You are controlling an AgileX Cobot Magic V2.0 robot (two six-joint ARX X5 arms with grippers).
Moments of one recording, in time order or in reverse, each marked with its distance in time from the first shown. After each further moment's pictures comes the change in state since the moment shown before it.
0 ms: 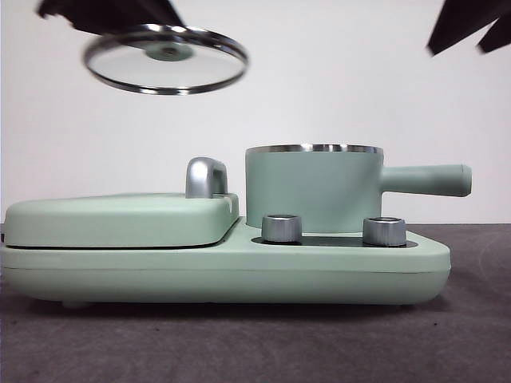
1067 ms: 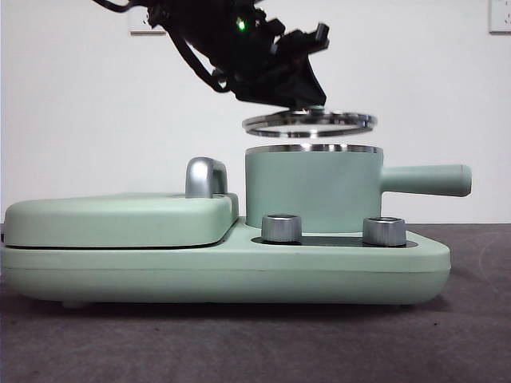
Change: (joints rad) left arm -0.143 0.600 0.339 0.264 0.055 0.128; right arm 0.002 -0.205 -0.002 -0.283 0.130 0.001
